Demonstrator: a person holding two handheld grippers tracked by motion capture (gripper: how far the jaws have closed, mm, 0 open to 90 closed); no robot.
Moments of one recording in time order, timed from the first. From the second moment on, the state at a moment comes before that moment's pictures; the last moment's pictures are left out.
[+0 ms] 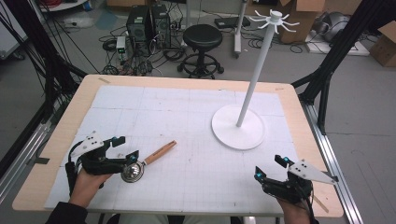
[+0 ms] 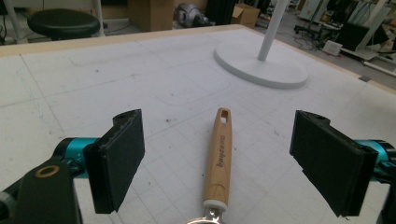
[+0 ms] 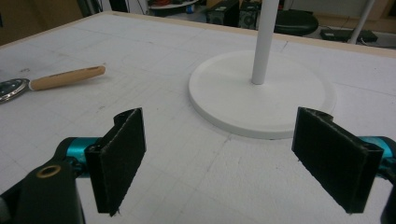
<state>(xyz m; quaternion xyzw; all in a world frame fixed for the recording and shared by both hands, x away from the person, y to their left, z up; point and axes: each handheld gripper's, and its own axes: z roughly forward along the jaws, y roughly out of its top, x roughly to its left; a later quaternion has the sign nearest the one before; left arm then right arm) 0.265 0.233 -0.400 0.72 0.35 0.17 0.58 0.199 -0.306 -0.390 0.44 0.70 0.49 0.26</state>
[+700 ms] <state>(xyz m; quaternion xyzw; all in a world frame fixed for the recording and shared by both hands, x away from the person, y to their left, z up) 0.264 0.233 -0.402 0.73 0.34 0.16 0.57 0.198 -0.308 -0.389 0.44 0.70 0.49 0.26</state>
